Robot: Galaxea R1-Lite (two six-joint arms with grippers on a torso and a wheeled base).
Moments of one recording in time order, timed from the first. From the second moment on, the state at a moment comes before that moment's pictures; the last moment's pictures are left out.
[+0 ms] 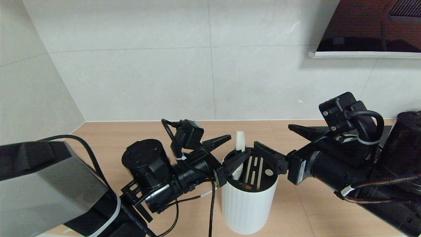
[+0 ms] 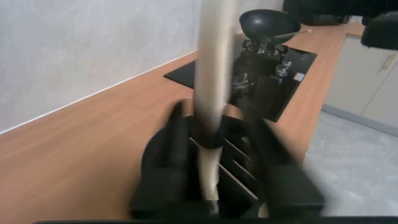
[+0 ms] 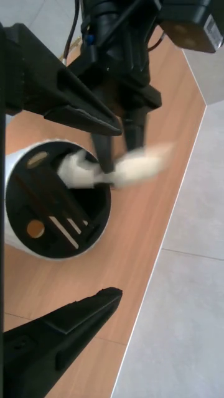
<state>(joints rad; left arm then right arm) -0.67 2.02 -0.59 -1.57 -0.30 -0.11 0.85 1.52 -0.62 -0.88 -0.28 0.00</state>
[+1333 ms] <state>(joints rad) -0.55 1.20 -0.18 -1.47 -0.18 -0.17 0.43 1.16 -0.32 -1.04 -0.37 -0.02</state>
